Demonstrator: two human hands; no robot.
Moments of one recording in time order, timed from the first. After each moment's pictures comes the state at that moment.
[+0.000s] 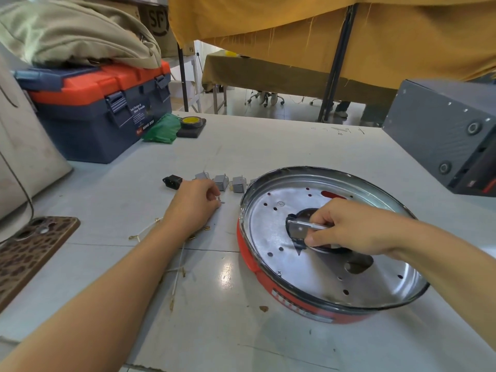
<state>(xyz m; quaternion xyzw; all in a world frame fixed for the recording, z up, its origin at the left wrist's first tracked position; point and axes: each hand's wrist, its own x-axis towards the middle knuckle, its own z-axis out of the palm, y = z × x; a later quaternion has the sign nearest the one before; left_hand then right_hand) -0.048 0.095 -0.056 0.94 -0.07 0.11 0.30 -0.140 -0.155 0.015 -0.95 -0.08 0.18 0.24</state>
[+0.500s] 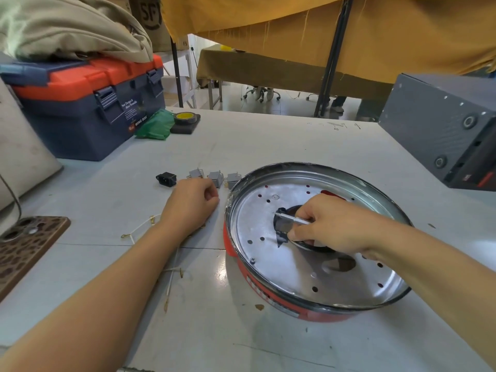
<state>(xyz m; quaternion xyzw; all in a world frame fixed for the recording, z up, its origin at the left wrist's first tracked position) -0.047 0.090 -0.061 0.95 -0.10 0.13 0.28 -0.140 -0.135 0.010 -0.95 -0.04 0.15 0.27</state>
